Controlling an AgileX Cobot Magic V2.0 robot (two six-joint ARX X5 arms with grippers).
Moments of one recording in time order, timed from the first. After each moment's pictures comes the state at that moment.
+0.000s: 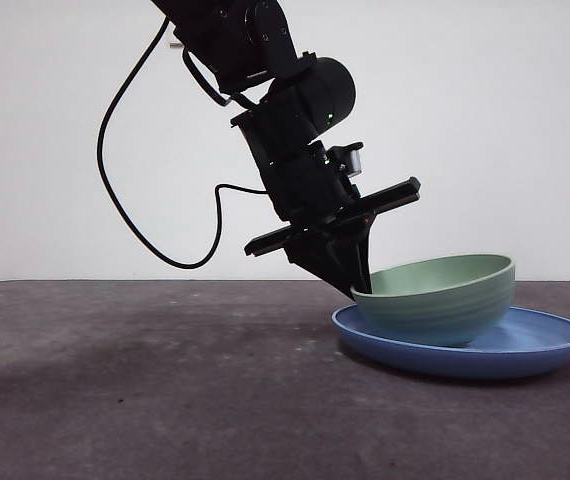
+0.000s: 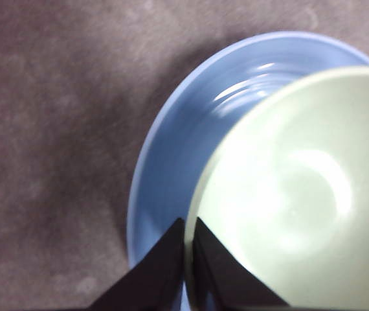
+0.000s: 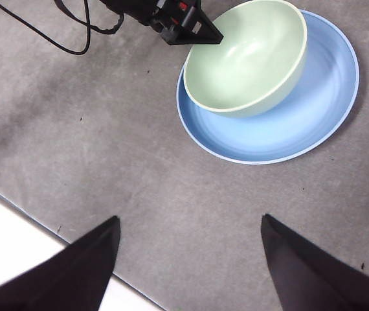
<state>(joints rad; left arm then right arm) -0.71 2.17 1.75 -0.56 0.17 -0.26 0.10 0.69 0.93 -1.10 -0.50 -0.02</state>
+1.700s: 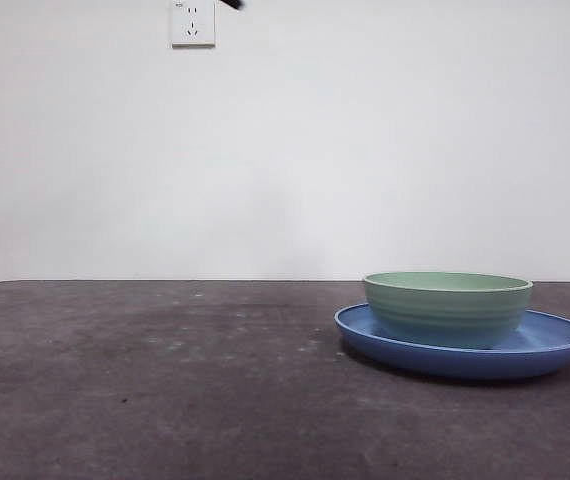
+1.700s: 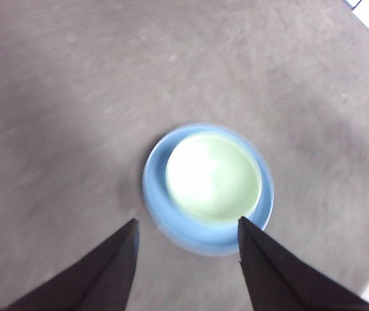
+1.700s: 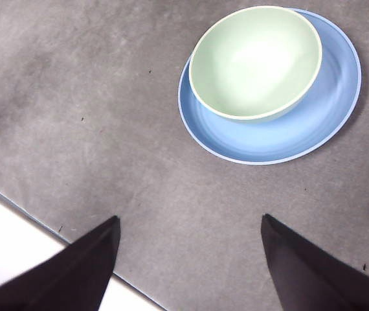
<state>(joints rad) -0.62 1.47 1.66 -0.87 0.21 -0.12 0.10 0.69 0.93 -1.10 -0.50 -0.02</state>
